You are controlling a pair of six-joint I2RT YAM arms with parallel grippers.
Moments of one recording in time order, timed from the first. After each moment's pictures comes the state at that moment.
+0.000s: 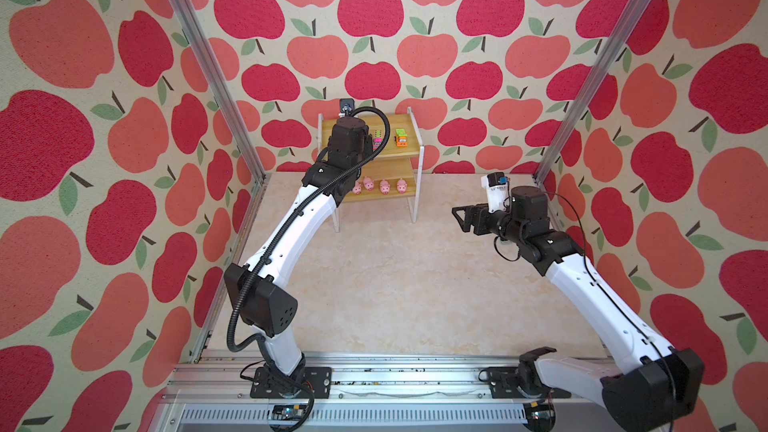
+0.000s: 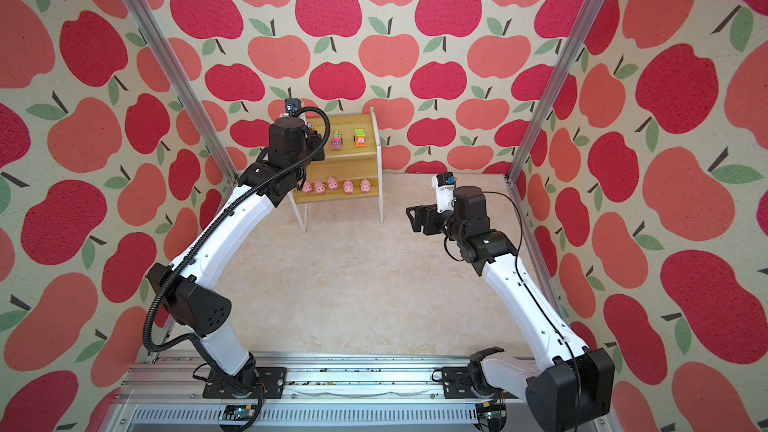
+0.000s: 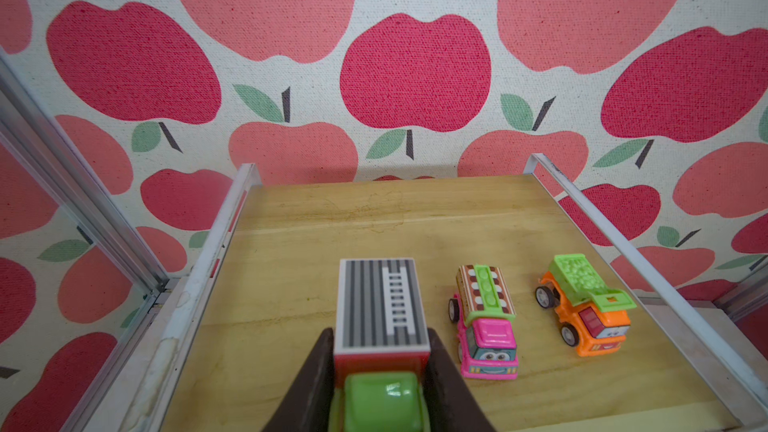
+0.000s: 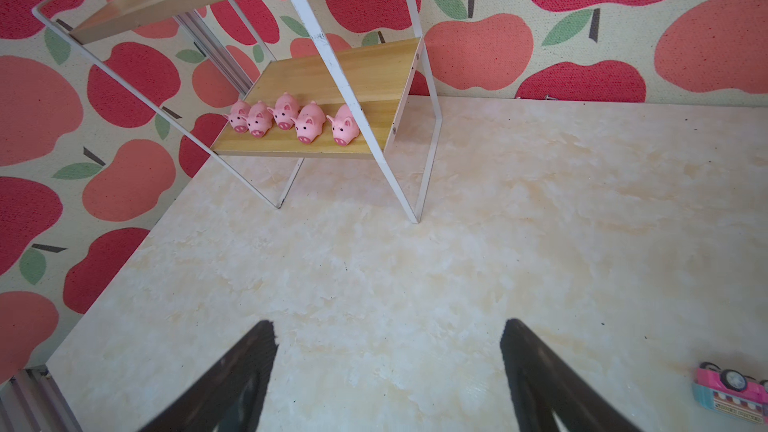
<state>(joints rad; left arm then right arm) -0.46 1.76 1.95 -0.45 -0.44 -0.15 0.39 1.18 1.08 -0.38 -0.25 0.21</state>
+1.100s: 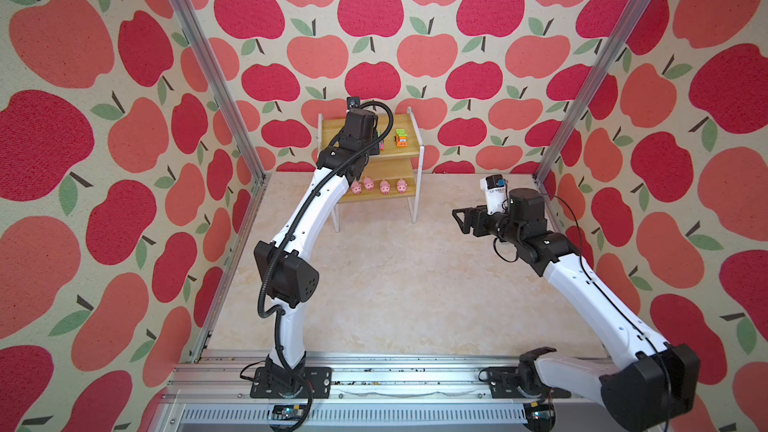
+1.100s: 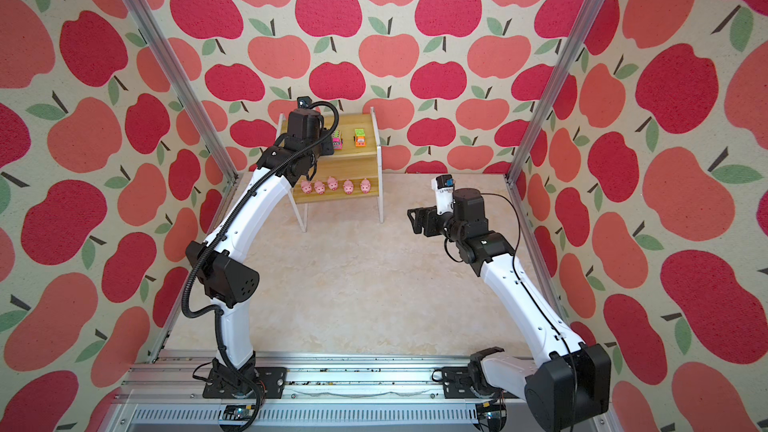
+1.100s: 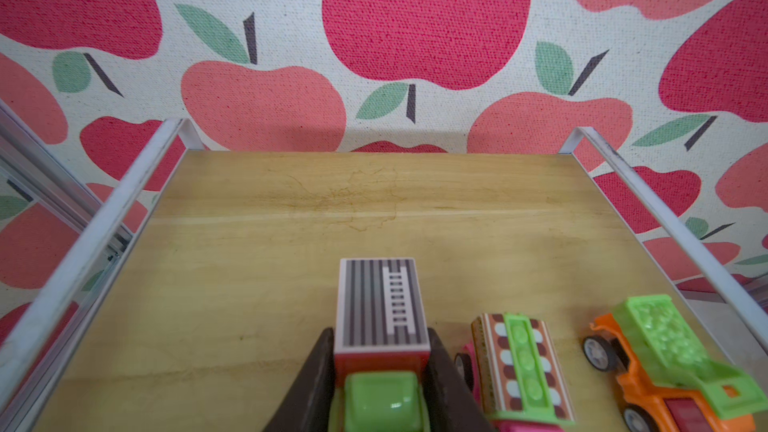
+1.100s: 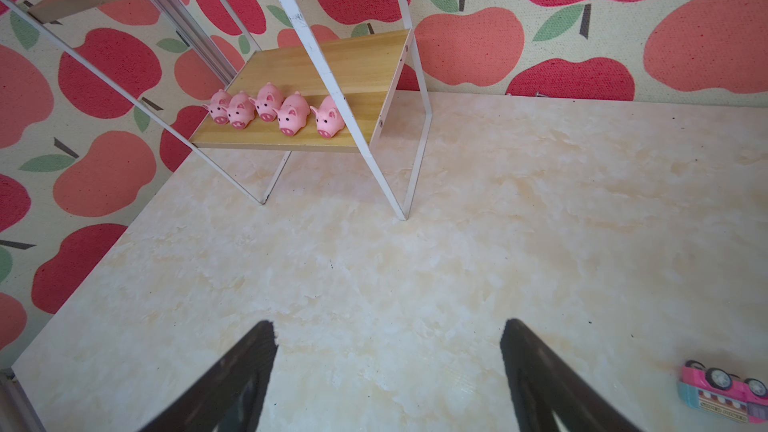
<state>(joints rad) -0.44 2.03 2.29 -0.67 -0.40 -0.25 0.38 1.19 1.05 -0.34 -0.24 0.19</state>
